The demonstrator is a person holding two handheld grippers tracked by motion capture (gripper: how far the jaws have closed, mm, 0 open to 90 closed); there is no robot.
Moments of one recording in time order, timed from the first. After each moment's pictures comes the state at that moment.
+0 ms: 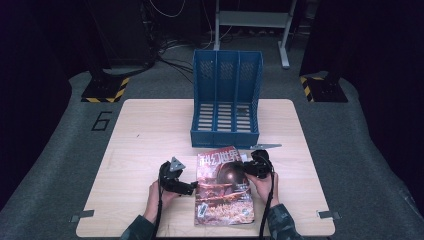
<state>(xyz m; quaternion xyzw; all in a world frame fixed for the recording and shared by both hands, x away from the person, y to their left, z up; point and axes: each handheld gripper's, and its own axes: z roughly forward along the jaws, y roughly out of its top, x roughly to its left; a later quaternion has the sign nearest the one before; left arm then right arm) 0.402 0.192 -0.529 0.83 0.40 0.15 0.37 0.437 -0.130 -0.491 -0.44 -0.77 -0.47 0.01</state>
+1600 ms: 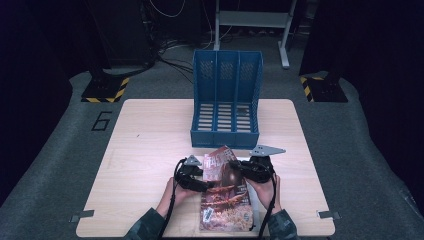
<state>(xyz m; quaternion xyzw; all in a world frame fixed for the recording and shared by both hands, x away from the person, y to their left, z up) 0.412 0.144 -0.520 0.84 0.36 0.04 0.41 0.396 -0.118 -0.446 -0.35 -0.77 -0.52 -0.08</state>
